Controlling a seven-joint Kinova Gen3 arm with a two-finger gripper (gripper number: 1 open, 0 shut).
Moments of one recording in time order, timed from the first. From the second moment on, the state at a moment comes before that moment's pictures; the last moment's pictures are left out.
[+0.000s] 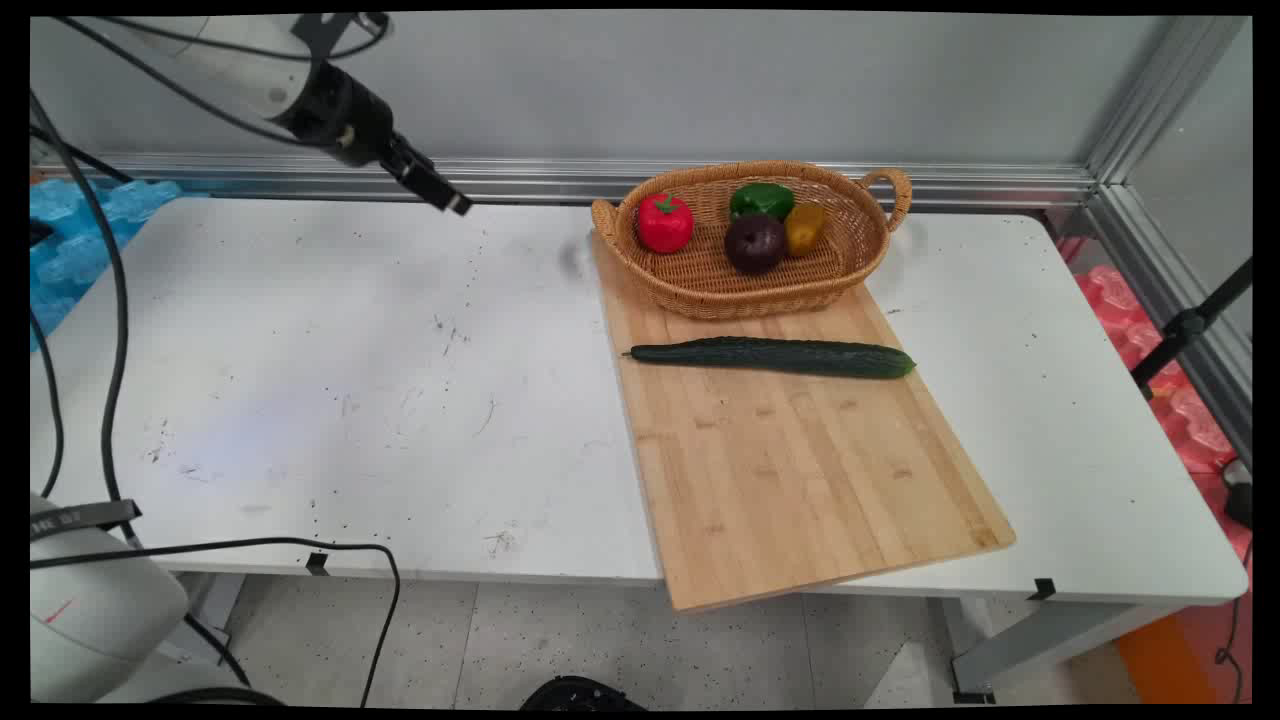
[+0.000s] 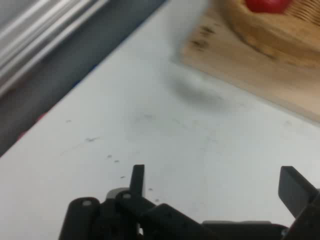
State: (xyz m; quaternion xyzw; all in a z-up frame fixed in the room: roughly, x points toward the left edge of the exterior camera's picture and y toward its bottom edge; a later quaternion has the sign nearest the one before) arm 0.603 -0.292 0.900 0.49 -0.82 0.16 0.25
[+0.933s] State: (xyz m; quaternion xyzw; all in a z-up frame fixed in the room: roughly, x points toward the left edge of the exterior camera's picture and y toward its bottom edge) arm 0.521 -0.271 0.884 0.24 -0.93 0.09 0.28
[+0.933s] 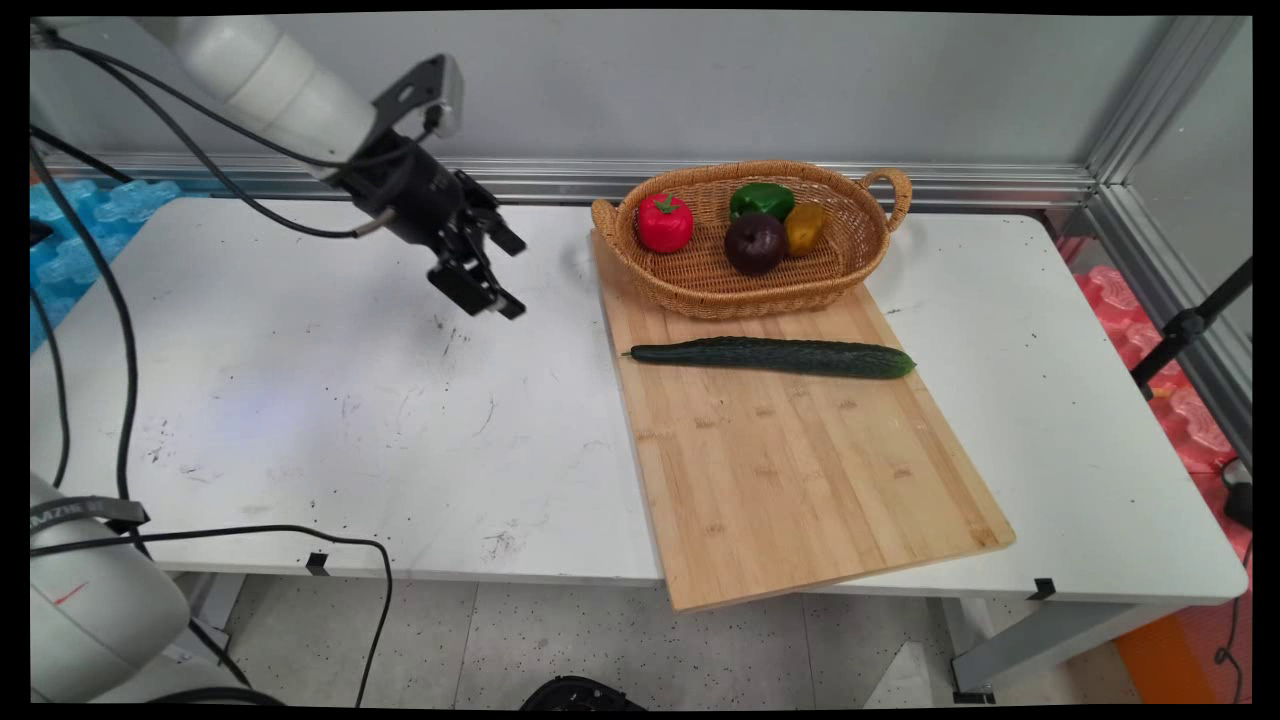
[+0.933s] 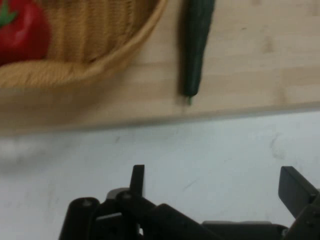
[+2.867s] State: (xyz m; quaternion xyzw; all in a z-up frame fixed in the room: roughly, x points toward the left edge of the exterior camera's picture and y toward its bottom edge) arm 0.304 -0.348 0.818 0.18 -0.94 0.11 0.28
